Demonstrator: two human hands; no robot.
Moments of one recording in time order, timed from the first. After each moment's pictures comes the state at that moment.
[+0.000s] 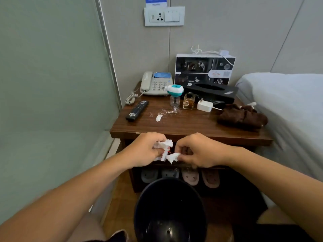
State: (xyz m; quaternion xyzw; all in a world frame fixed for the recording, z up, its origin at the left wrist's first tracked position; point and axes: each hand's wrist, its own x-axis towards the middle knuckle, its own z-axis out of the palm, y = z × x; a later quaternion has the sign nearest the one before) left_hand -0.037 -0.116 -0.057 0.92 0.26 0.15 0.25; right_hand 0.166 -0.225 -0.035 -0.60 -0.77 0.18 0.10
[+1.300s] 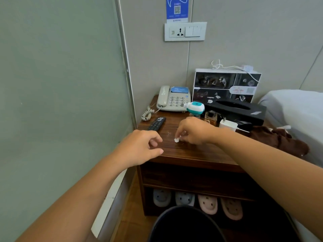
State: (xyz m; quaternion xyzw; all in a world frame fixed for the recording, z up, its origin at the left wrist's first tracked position) left_hand -0.072 -0.041 -0.022 0.89 0.38 0.17 0.18; right_hand 0.187 -0.057 -0.011 -0.62 -0.79 0.03 0.04
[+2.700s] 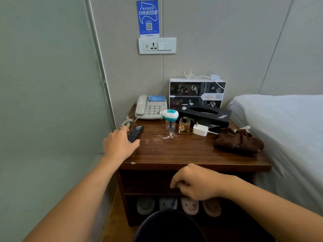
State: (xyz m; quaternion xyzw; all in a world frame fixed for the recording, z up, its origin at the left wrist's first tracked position) left_hand -0.025 -0.003 -0.037 0.80 0.55 0.24 0.05; right_hand 0.171 -0.212 -0.043 -0.62 -0.76 0.17 0.05
